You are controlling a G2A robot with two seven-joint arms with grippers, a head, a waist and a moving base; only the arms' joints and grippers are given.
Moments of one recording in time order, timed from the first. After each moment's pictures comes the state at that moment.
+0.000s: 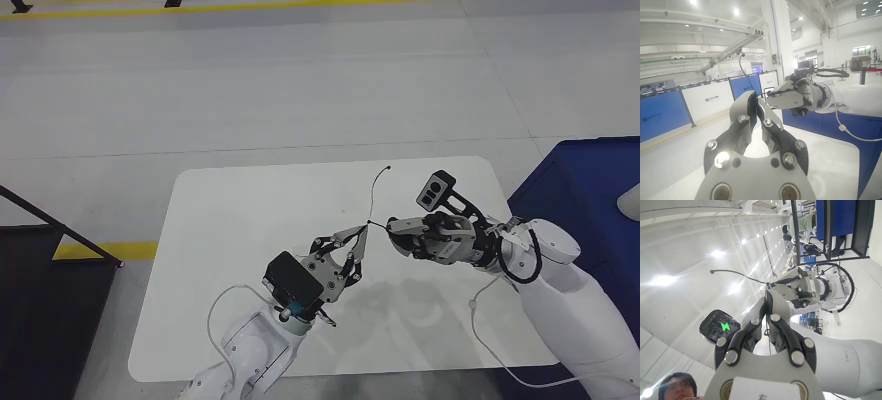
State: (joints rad) left arm 1.32 -1.26 -0.89 -1.95 1.46 -0.07 0.34; right arm -1.16 -0.85 1.29 -1.80 1.14 0.32 1.03
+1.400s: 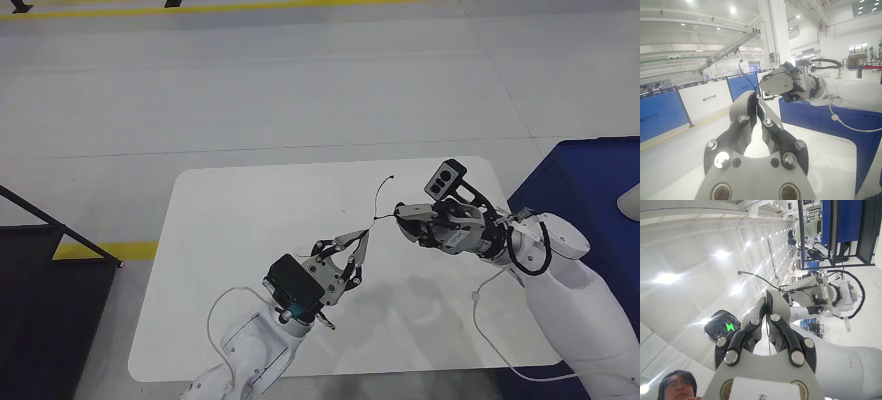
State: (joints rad) left arm 1.35 -1.28 -0.93 -1.95 1.49 -0.13 0.34; right arm -1.15 -0.88 1.34 -1.80 1.15 0.33 1.01
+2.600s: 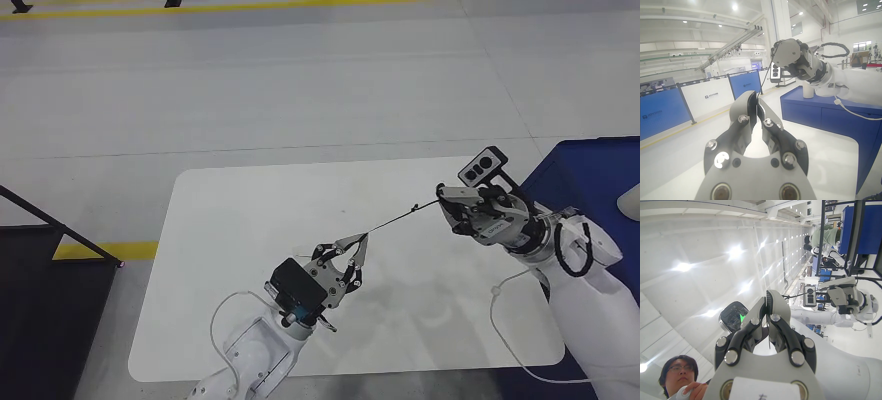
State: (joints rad) left arm 1.37 -1.30 -0.93 -1.93 1.52 -0.11 0.34; right arm -1.22 -0.90 1.49 -1.82 1.23 0.29 1.04
